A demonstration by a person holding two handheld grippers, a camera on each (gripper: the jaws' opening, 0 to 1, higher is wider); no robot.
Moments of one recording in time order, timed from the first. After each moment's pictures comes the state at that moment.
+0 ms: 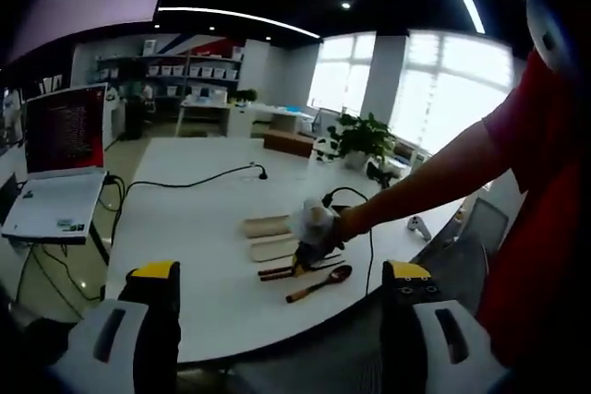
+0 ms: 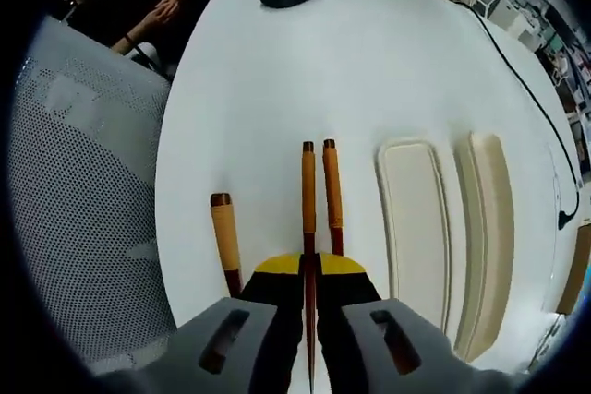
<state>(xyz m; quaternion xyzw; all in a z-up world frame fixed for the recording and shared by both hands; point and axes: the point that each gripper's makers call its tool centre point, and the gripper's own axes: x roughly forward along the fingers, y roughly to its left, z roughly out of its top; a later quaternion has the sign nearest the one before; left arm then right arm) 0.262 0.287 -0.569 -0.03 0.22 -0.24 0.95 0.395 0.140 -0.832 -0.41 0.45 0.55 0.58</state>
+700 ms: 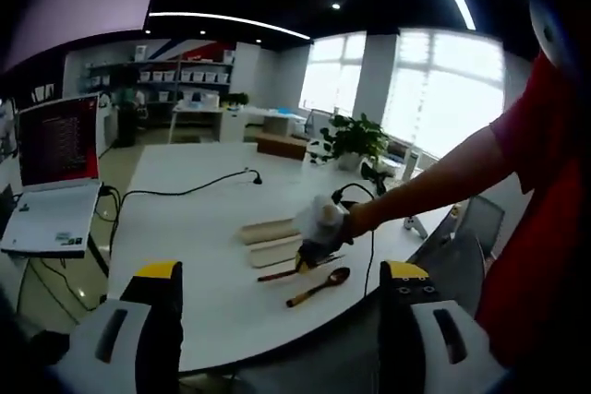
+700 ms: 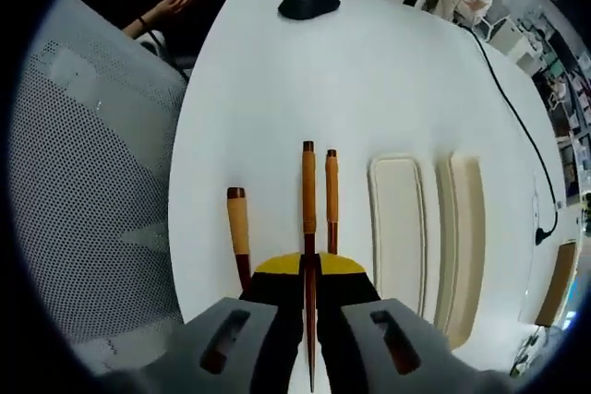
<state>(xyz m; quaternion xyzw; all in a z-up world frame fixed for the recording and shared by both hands) 0.266 0.287 -0.560 -0.02 0.22 -0.26 0.94 0.389 0.137 -0.796 -0.44 0.41 0.55 0.58</state>
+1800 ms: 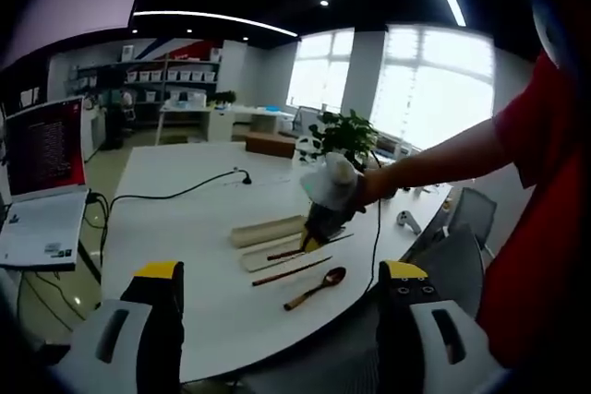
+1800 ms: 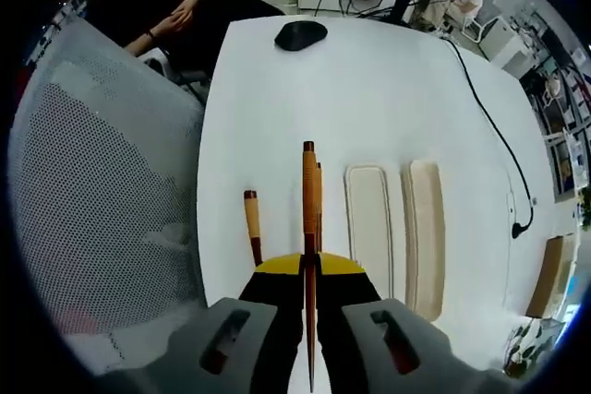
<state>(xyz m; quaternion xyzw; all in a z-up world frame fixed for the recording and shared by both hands) 0.278 0.279 -0.559 -0.01 0.22 -0.29 0.93 0.403 0.128 -0.718 -0.43 0.41 0.54 0.60</state>
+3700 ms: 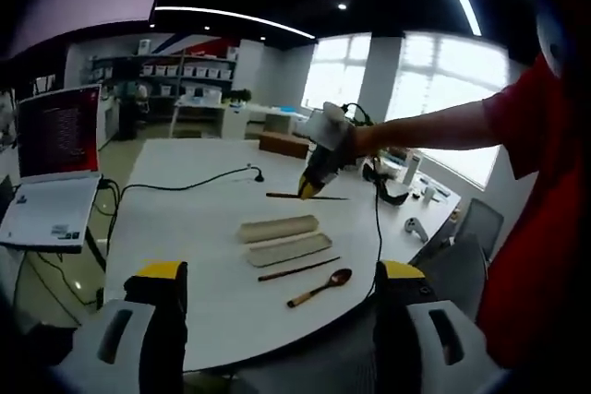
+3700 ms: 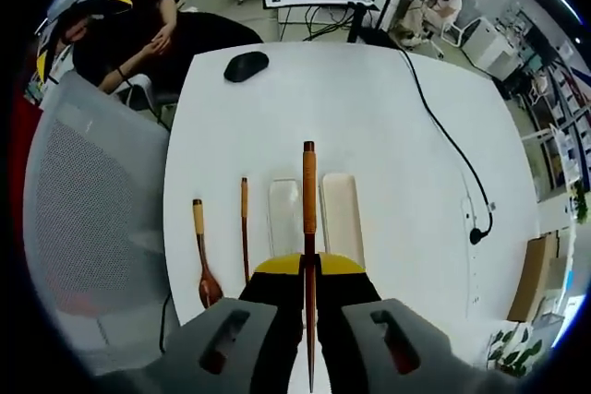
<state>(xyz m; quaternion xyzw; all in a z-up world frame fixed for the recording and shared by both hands) 0.276 0.292 -0.570 -0.03 0.23 -0.25 0.94 0.487 0.115 -0.670 -0.42 0.39 0.53 0.62</state>
